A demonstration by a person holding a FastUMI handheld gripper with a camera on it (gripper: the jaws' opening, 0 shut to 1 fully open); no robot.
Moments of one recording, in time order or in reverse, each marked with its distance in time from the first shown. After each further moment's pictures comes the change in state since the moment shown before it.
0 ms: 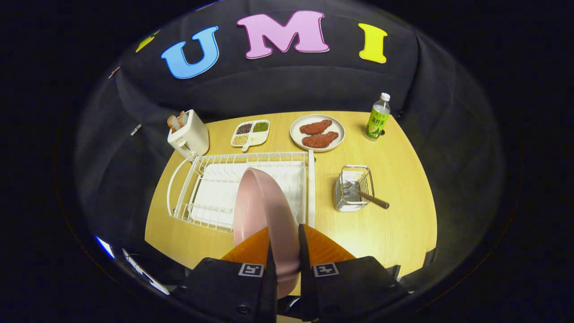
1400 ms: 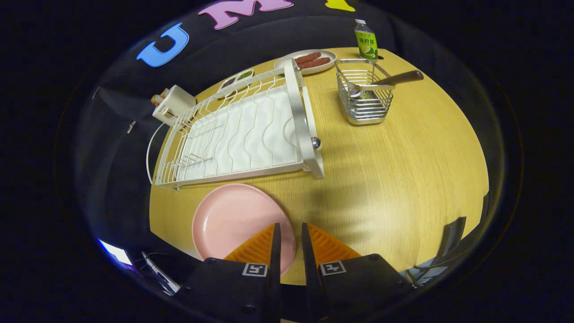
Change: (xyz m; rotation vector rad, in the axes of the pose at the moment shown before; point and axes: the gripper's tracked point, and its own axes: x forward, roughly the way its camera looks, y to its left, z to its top) arm 0.085 -0.016 -0.138 0.174 0.142 0.123
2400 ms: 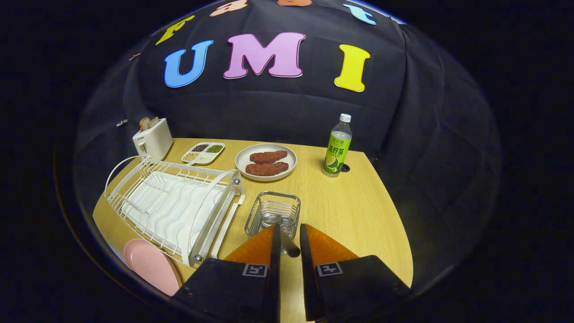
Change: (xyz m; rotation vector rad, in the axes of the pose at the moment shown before) arm -0.025 -0.122 0.202 -0.360 -0.504 -0.194
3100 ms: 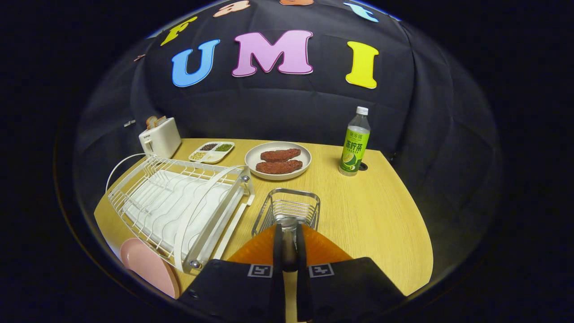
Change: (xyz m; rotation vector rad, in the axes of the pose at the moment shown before) arm 0.026 0.021 -0.011 0.015 -0.044 0.060
